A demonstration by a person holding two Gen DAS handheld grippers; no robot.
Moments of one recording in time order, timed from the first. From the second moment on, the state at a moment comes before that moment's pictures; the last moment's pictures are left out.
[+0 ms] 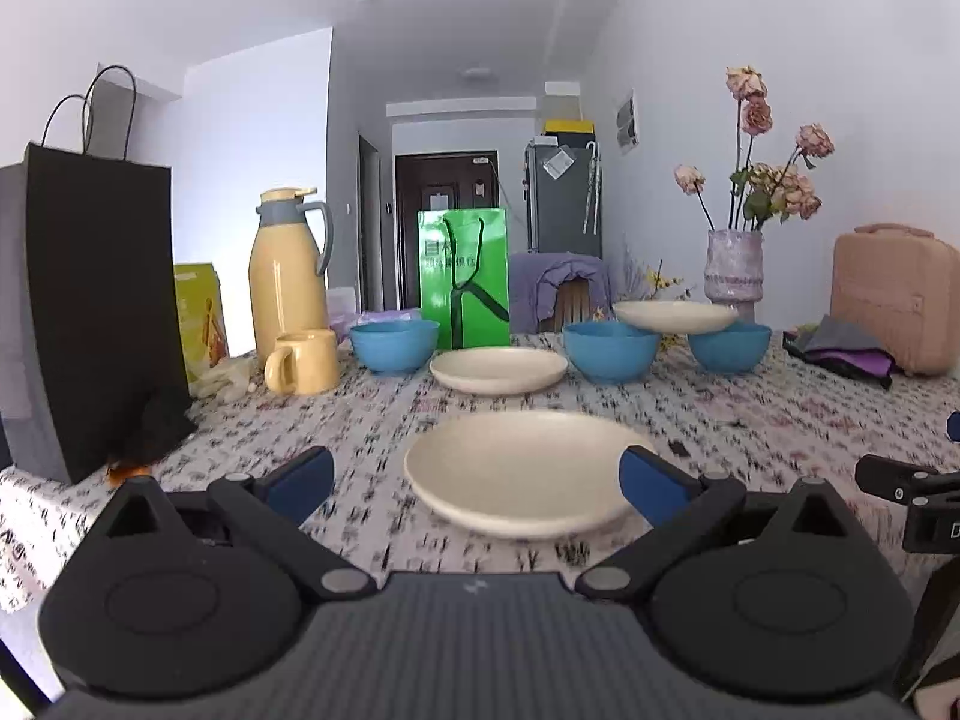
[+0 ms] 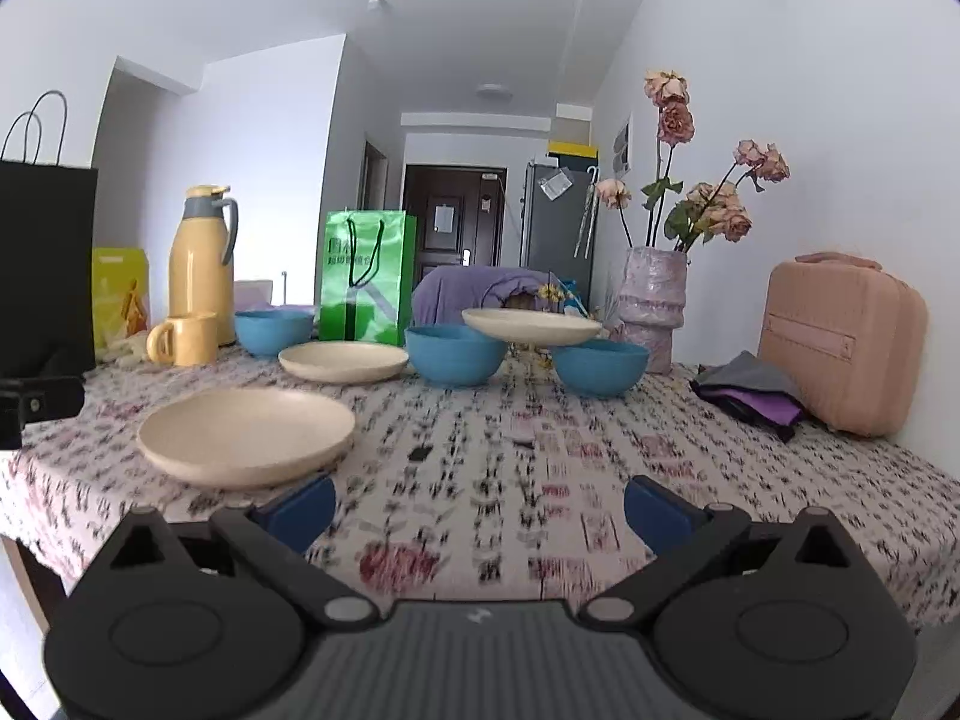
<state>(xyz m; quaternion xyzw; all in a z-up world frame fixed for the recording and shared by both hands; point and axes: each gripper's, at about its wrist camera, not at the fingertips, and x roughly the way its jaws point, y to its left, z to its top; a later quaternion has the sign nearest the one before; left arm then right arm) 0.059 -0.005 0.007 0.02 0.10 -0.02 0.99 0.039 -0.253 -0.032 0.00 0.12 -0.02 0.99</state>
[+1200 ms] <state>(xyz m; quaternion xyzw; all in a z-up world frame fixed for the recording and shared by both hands) 0.247 -0.021 0.055 0.03 0.13 0.00 0.99 0.228 -0.303 0.022 0.02 0.12 0.01 0.99</state>
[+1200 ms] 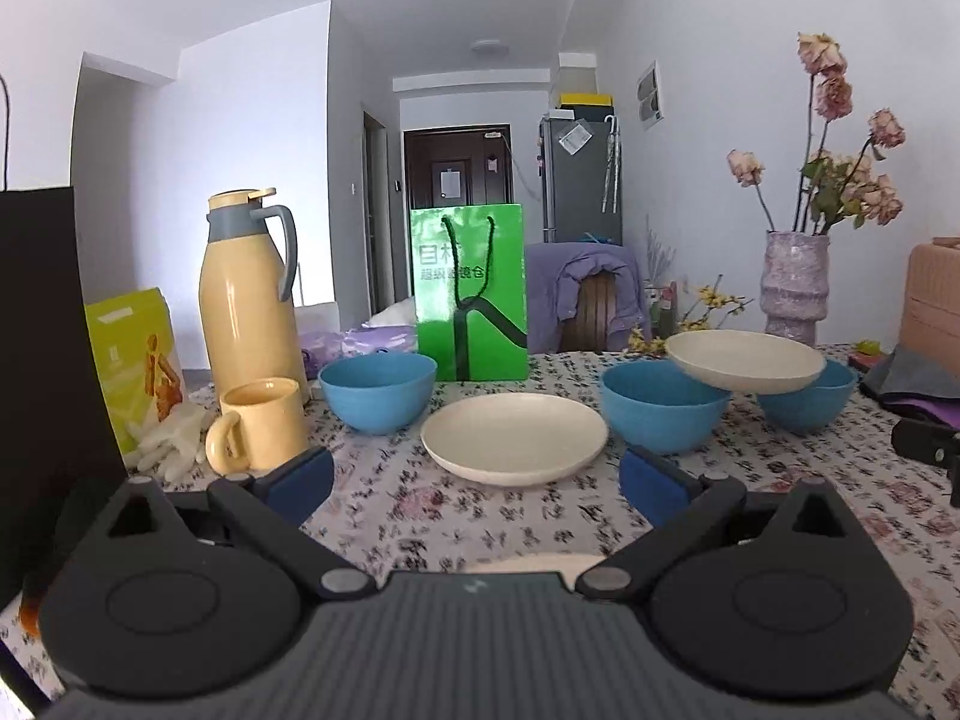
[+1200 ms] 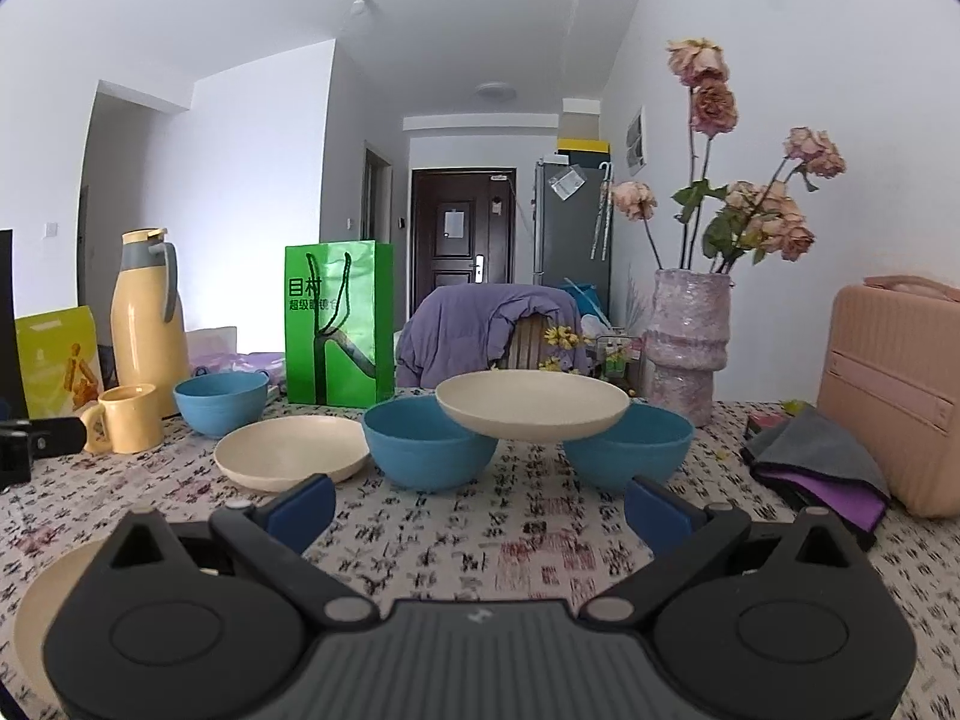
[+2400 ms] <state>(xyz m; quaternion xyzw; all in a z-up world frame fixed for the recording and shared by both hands) 0.575 0.067 -0.002 -0.08 0.37 -0.06 0.93 0.518 -0.219 -0.036 0.20 0.35 0.09 0.91</state>
